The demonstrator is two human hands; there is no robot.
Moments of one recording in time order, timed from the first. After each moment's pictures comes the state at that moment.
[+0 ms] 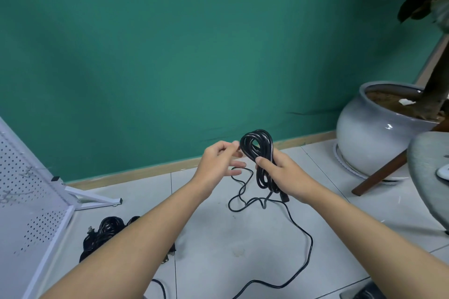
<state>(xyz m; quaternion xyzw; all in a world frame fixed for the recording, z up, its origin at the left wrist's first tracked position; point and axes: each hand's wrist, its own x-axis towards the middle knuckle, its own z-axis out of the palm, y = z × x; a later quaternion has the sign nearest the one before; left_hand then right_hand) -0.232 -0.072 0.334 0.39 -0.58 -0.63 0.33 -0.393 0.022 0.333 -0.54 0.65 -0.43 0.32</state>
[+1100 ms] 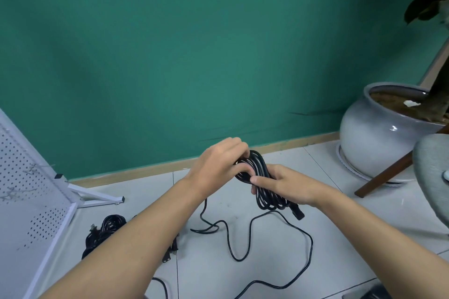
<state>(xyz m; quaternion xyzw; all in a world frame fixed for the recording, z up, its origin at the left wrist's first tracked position) -0.211 -0.087 0.333 0.15 -0.92 -0.09 0.35 -0.391 0.031 0.342 -0.61 0.62 -0.27 0.41</state>
